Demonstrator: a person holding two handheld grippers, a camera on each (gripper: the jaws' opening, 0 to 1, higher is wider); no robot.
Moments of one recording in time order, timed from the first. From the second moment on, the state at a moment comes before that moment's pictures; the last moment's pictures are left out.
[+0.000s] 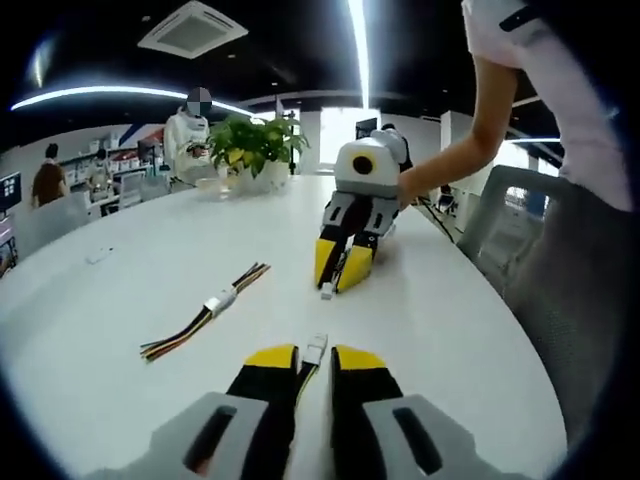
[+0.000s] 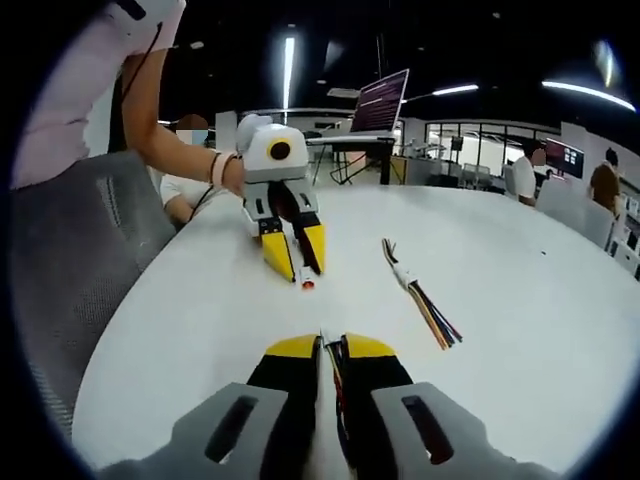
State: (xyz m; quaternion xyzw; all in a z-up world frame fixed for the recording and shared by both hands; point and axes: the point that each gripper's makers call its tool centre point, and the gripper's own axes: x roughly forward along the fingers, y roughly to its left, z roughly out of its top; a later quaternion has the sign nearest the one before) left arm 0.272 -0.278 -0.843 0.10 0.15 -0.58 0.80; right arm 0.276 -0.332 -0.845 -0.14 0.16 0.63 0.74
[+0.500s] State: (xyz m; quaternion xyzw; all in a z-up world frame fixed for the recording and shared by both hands) left arm 0.277 -0.277 -0.841 0.07 0.16 -0.57 0.80; right arm 0.277 -0.333 -0.846 -0.13 0.16 0.63 0.74
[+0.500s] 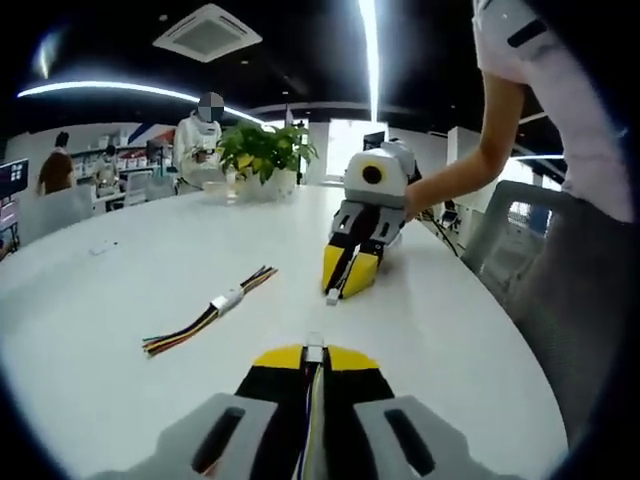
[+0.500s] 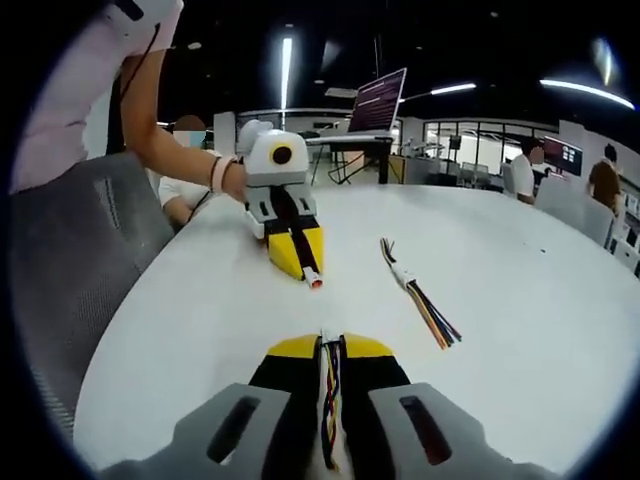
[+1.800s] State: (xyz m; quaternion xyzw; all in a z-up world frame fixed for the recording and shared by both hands) left arm 0.260 -0.297 -0.809 0.14 0.15 -0.62 0.75; right arm 0.260 -0.311 -0.825 -0.12 0.17 0.67 0.72
